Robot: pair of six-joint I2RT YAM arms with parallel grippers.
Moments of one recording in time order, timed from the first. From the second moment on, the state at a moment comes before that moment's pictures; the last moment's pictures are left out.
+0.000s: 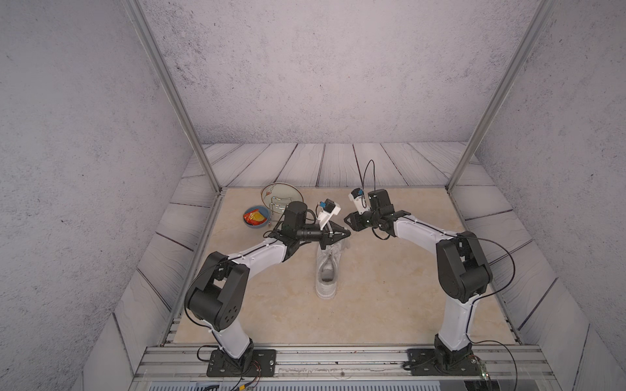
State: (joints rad) left arm -0.51 1.69 1.02 0.38 0.96 -0.12; right arm 0.40 1.92 1.38 -0.18 -0.33 0.04
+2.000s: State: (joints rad) left arm -0.51 1.71 1.02 0.37 0.93 -0.15; right arm 0.46 1.63 0.82 0.18 -0.68 0.10
